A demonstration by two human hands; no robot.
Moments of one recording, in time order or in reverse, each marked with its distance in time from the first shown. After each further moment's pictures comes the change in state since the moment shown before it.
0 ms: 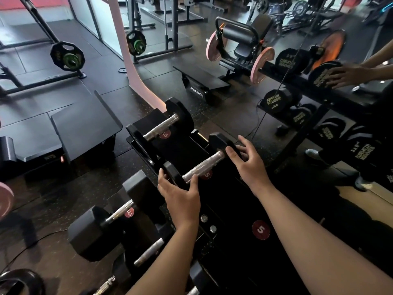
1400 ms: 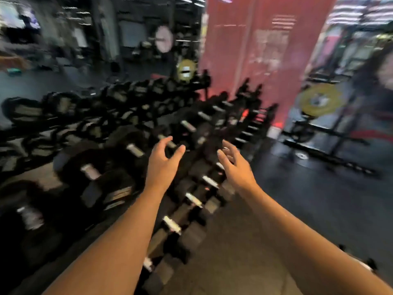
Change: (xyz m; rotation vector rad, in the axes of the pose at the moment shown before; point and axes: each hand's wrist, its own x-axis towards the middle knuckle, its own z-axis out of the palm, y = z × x) left_hand -0.813 0.058 -0.184 -0.083 -2.028 0.766; right_hand -1.004 0.011 -0.286 -0.152 1.626 0.482
